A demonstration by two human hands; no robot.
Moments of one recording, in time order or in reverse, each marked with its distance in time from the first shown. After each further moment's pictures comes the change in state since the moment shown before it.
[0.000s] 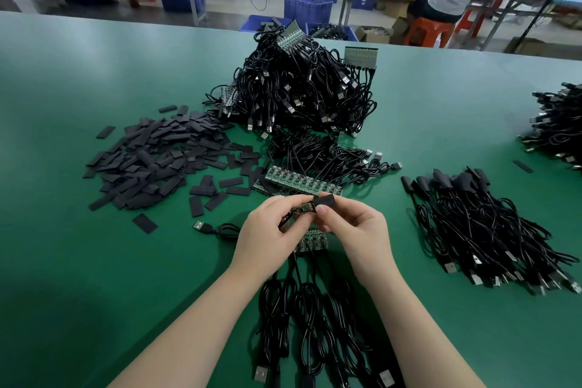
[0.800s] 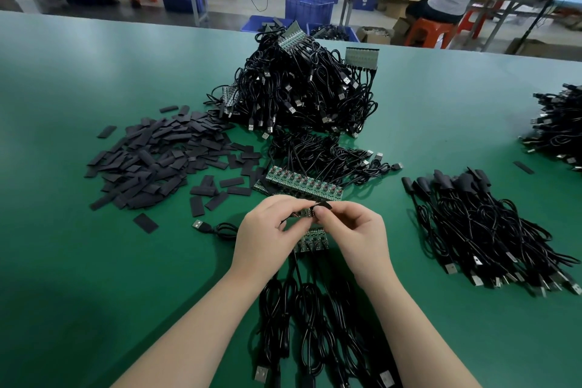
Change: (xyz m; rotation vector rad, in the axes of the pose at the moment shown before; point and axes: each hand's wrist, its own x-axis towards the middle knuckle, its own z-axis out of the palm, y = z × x) left_hand -0.004 0.004 0.002 -0.026 0.080 0.021; right_hand -0.002 0.002 0.002 -0.130 0.051 -0.023
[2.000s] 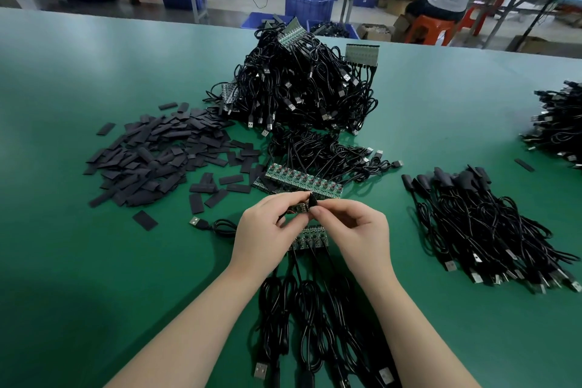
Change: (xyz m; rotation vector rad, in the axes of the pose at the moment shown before) left_hand 0.001 0.001 -0.001 -0.020 -0.004 -0.009; right_hand -0.003 0.000 0.000 -0.094 0.042 -0.123
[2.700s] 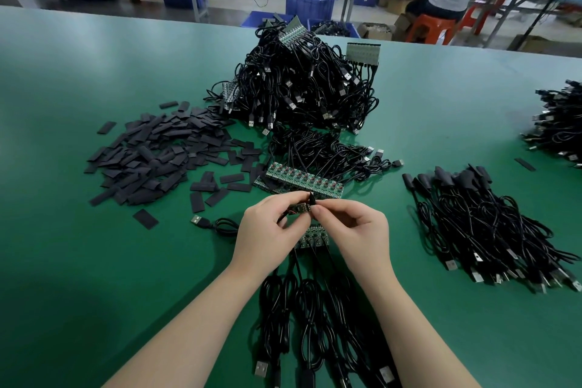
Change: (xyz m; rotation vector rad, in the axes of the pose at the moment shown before) left_hand -0.002 -0.005 0.003 -0.050 0.008 -0.011; right_hand -0.002 -0.001 0.001 -0.016 0.001 -0.009
